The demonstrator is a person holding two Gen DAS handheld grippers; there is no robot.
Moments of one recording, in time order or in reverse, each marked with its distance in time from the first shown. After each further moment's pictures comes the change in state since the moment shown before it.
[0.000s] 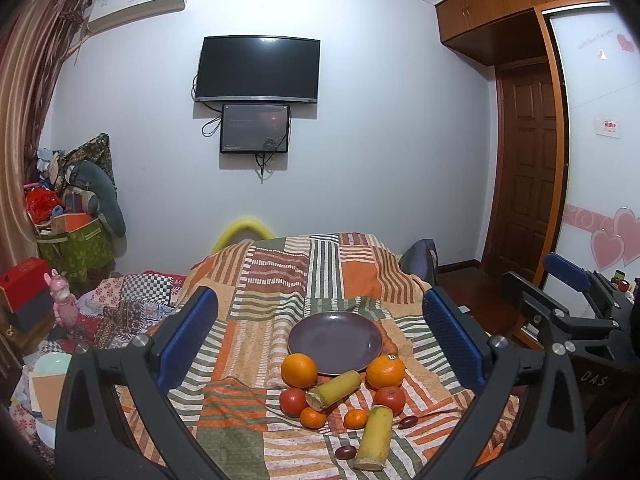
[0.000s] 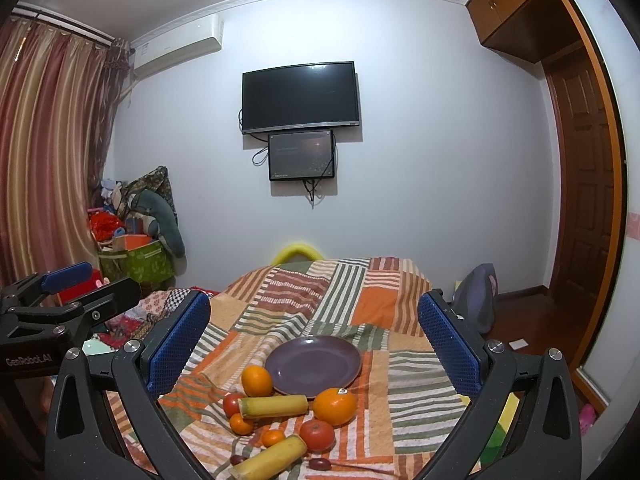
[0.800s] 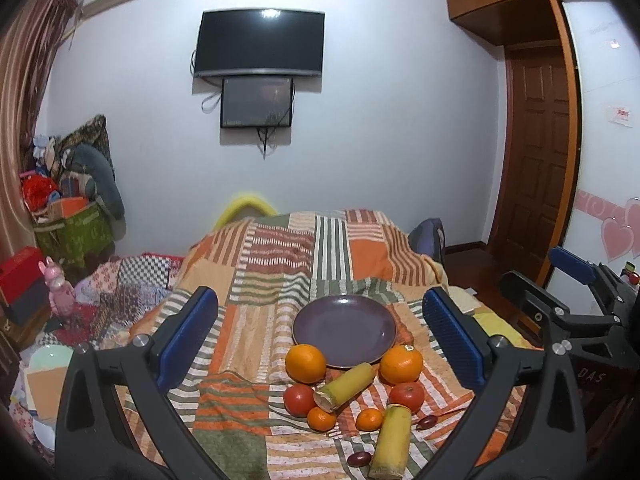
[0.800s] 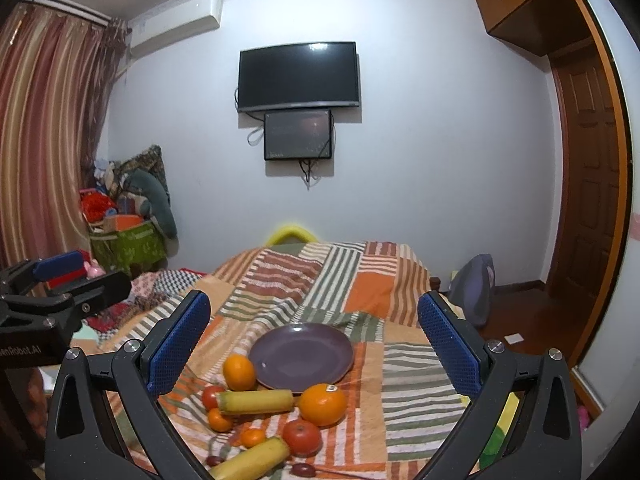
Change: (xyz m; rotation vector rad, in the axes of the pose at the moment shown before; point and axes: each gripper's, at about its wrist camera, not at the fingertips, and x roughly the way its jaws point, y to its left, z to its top) left arm 0.059 0.016 -0.010 -0.005 0.097 0.011; right arm 0.042 -0.012 -0.016 -0.033 0.078 -0.026
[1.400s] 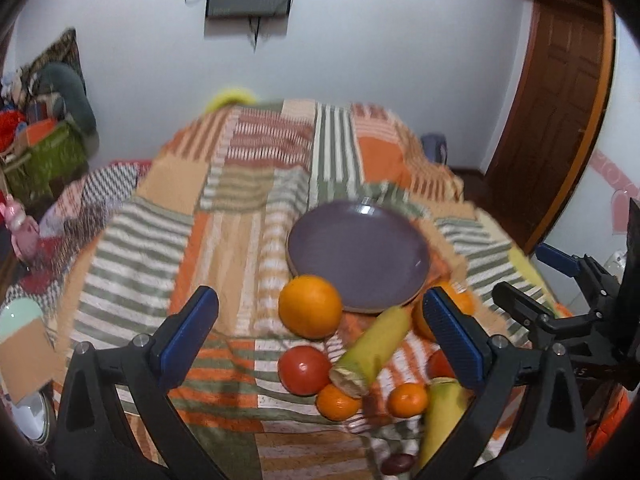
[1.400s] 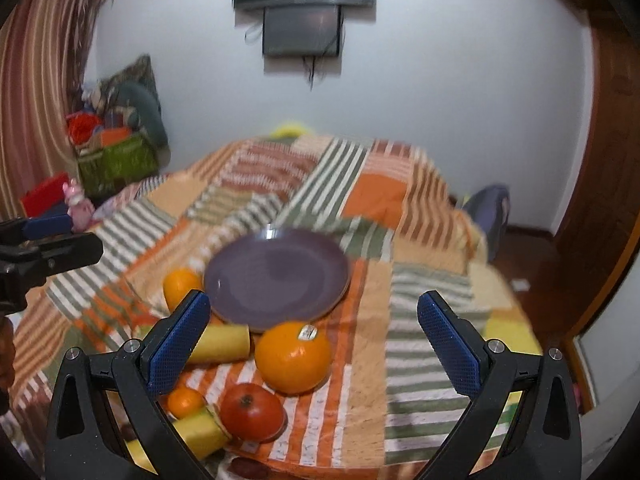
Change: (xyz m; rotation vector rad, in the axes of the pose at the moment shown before) left arm 0.154 0.032 -0.056 -0.049 0.388 -0.053; right arm 0.104 -0.029 -0.066 -0.038 0.383 0.062
